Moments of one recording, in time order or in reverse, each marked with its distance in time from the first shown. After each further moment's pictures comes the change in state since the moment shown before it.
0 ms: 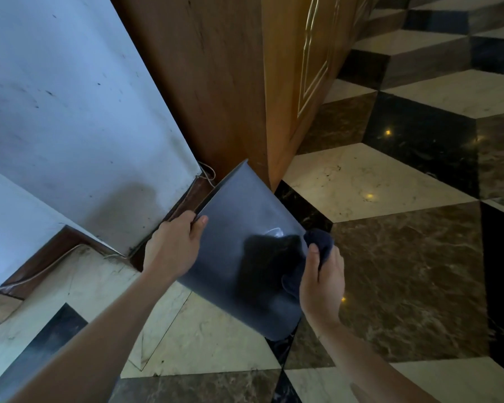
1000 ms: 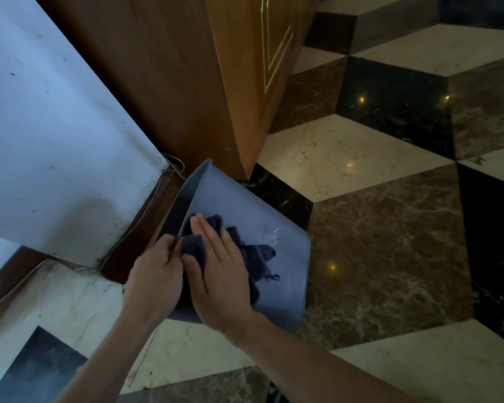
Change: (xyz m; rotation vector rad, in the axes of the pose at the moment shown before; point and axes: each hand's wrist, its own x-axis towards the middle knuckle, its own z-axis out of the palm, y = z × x) left_hand -0.029 0.023 0.023 -0.411 -0.078 -0.144; right_hand -0.028 -0.060 0.081 -0.119 -0.394 -0.354
